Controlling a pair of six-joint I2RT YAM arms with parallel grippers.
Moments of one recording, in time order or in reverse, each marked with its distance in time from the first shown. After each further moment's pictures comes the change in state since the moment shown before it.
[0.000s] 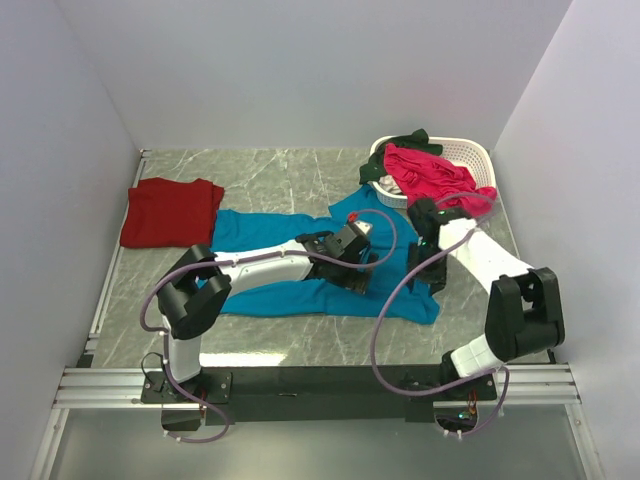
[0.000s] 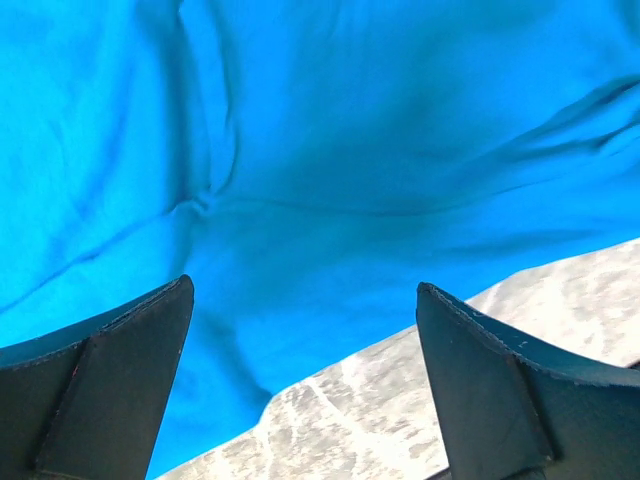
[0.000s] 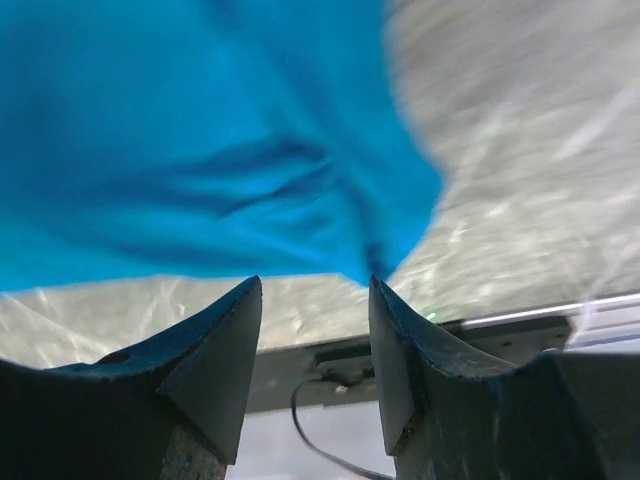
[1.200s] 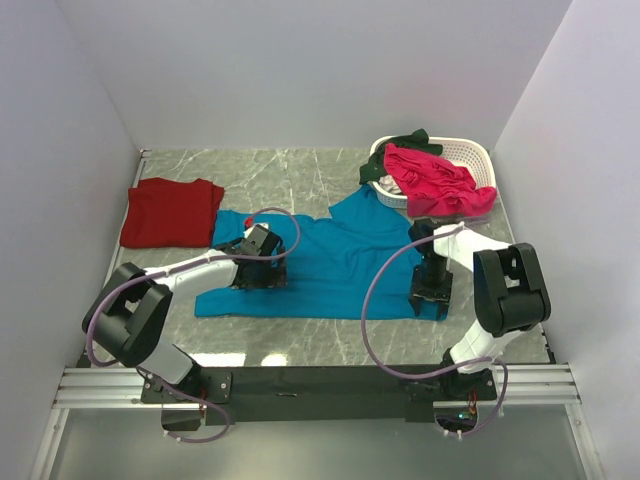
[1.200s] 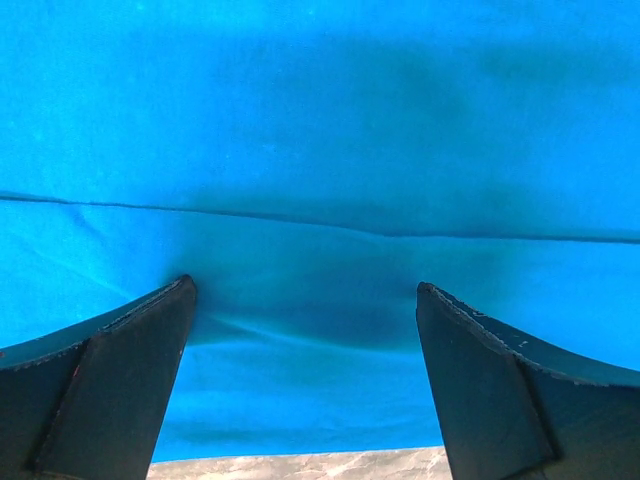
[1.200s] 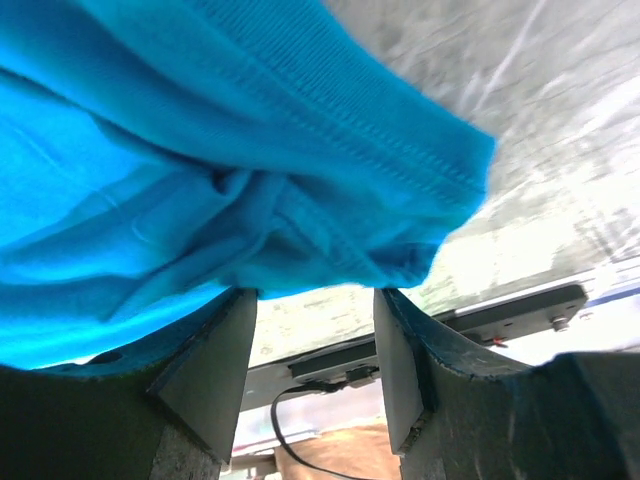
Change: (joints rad) left arm 0.398 -0.362 -0.554 0.058 -0.092 -0.098; right arm -0.040 0.159 -0.146 0.047 0.010 0.058
